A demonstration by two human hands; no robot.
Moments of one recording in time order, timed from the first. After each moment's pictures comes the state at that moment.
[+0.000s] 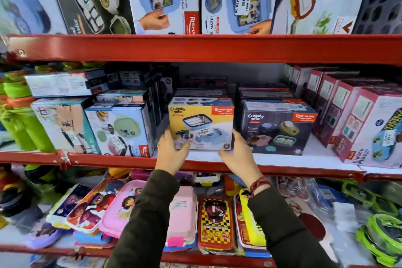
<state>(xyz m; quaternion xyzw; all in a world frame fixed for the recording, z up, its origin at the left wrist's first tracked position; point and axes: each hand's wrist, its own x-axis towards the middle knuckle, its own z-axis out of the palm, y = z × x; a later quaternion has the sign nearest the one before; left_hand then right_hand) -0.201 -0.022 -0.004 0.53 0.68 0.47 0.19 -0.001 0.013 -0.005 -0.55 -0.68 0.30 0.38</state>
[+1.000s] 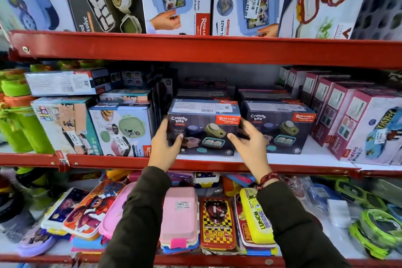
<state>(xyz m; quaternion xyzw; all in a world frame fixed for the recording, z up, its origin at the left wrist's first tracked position) -0.234 -0.030 0.007 0.57 0.59 0.55 0.19 0.003 0.004 0.013 -0.45 -0.64 0.29 0.55</state>
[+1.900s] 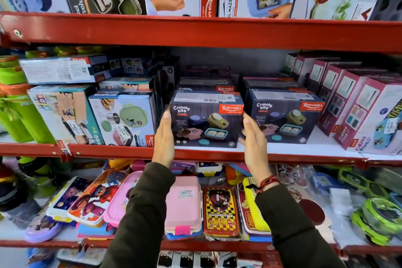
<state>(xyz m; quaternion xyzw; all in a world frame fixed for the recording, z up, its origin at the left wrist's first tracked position) -0.224 -0.039 0.010 0.44 0.51 0.65 0.35 -0.016 -0.018 0.003 -0.45 -0.54 0.39 0.60</state>
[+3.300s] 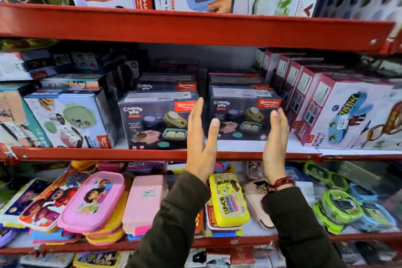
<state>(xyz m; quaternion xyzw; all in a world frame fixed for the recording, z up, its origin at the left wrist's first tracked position) -0.034 -0.048 0.015 0.58 0.42 0.66 0.23 0.125 -0.006 0.013 -0.49 -0.44 0.30 0.69</state>
